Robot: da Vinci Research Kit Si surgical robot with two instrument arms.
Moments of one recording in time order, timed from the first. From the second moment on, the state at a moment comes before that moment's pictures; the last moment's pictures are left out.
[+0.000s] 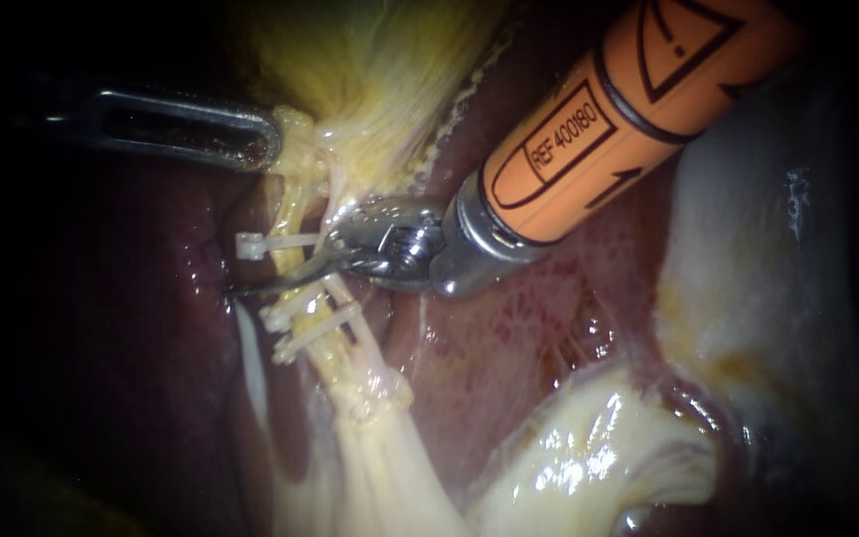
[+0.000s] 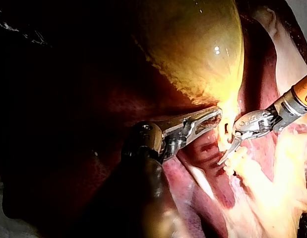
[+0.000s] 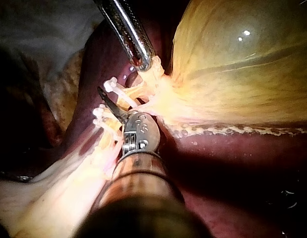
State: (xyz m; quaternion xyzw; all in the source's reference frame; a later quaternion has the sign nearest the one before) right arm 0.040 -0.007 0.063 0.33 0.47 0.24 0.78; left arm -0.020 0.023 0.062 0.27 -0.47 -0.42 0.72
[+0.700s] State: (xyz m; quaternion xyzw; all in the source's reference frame) right arm 0.031 -0.007 0.061 0.35 0.46 0.22 0.78; left arm -0.020 0.023 0.062 0.28 -0.47 -0.42 0.72
